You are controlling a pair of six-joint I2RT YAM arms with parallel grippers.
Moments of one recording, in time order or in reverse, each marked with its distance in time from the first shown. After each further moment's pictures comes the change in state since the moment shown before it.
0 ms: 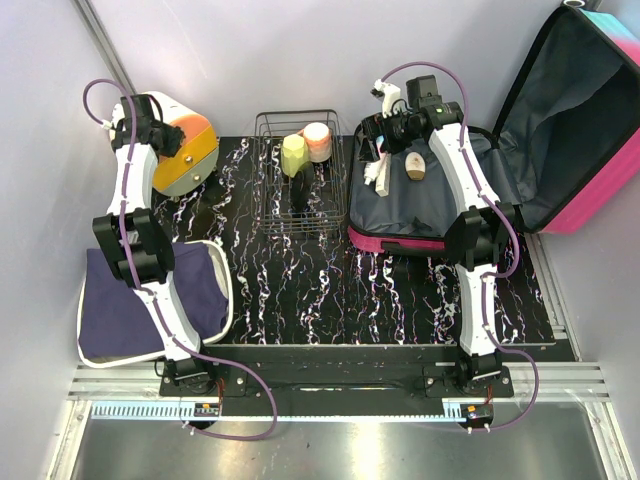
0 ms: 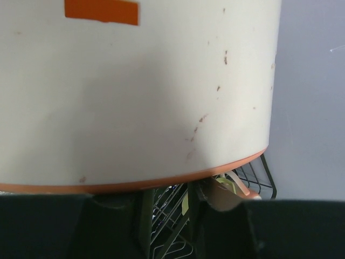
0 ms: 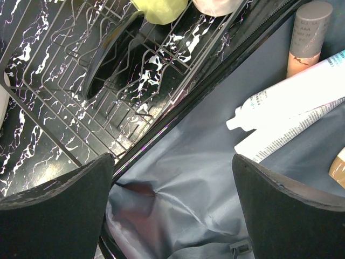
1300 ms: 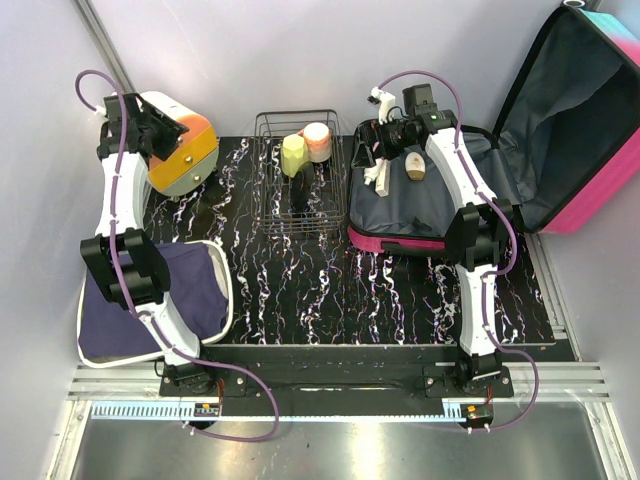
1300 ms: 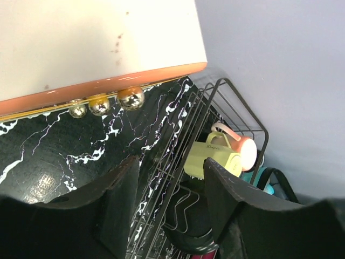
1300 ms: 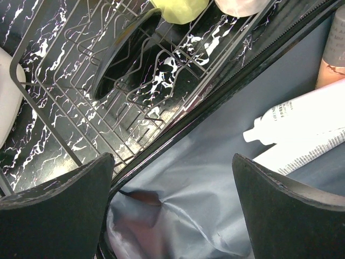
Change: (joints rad) left arm 0.018 -0.212 -0.144 0.040 0.187 0.209; right arm 0.000 -0.005 -0.120 0.107 -0.098 0.005
